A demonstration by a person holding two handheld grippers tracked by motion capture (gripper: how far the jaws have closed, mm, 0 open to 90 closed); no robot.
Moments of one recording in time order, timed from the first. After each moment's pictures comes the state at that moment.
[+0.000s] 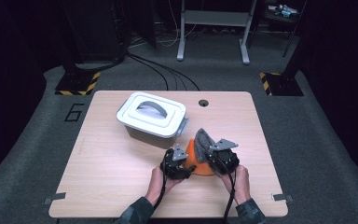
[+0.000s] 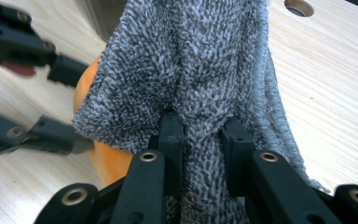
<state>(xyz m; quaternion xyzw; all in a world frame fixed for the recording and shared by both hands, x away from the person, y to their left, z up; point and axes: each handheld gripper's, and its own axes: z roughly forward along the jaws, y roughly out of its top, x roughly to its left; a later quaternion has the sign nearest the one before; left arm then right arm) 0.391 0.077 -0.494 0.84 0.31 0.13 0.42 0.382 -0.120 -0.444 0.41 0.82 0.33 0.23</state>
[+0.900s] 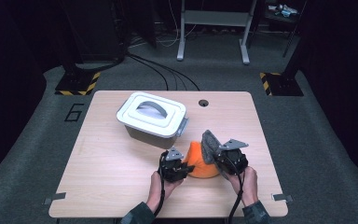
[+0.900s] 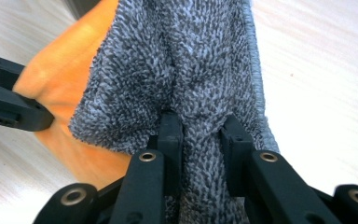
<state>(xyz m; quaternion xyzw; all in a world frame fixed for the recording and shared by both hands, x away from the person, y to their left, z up) 0.378 0.087 -0.488 0.81 0.36 0.06 0.46 0.379 -0.147 -0.442 0.44 0.81 0.32 0.22</state>
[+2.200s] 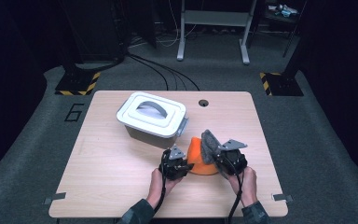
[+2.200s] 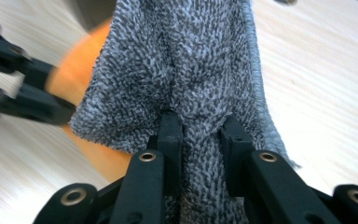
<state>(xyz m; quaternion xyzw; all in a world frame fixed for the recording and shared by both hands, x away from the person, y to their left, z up) 0.388 0.084 -0.492 0.82 0.34 0.09 0.44 0.377 -0.142 -0.441 0.44 0.81 0.32 0.23</state>
